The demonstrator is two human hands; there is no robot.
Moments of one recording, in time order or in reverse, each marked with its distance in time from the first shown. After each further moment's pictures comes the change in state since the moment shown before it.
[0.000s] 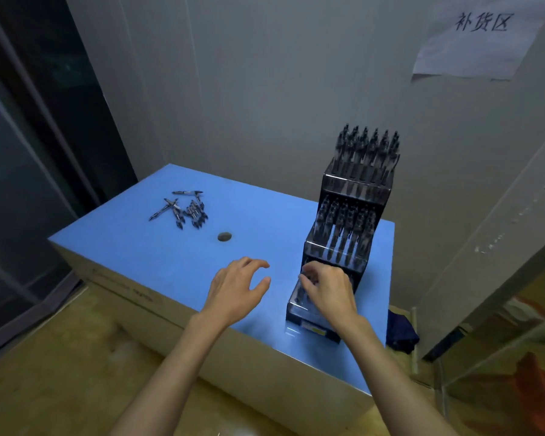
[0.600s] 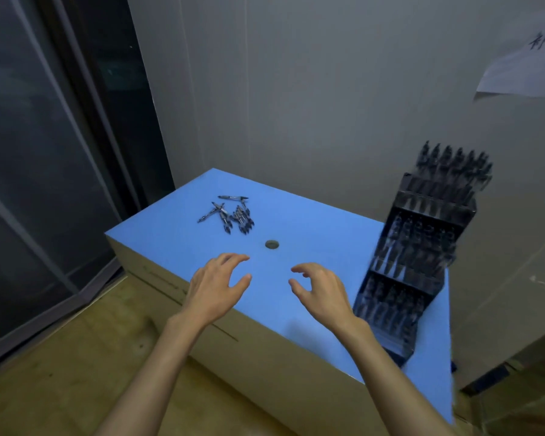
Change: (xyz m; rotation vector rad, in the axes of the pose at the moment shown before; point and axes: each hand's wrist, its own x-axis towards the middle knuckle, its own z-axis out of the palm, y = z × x) left_hand -0.031 -0.141 -0.089 0.045 0.080 -0.119; right_hand 0.013 -0.125 0.071 0.021 -0.140 -0.186
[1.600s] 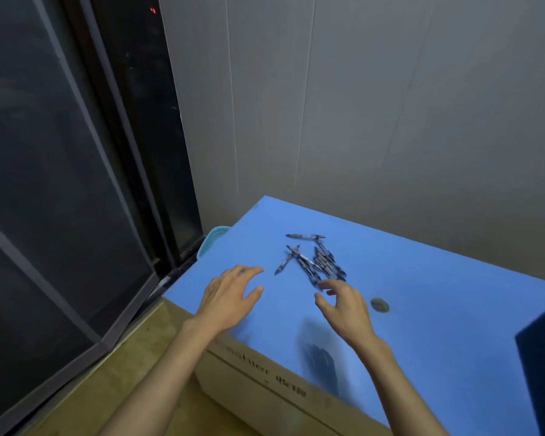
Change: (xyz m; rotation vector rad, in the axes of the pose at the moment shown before) left_hand 0.190 -0.307 -0.088 0.062 -0.146 0.063; right_hand 0.239 -0.143 0.209 0.104 0.051 0.242
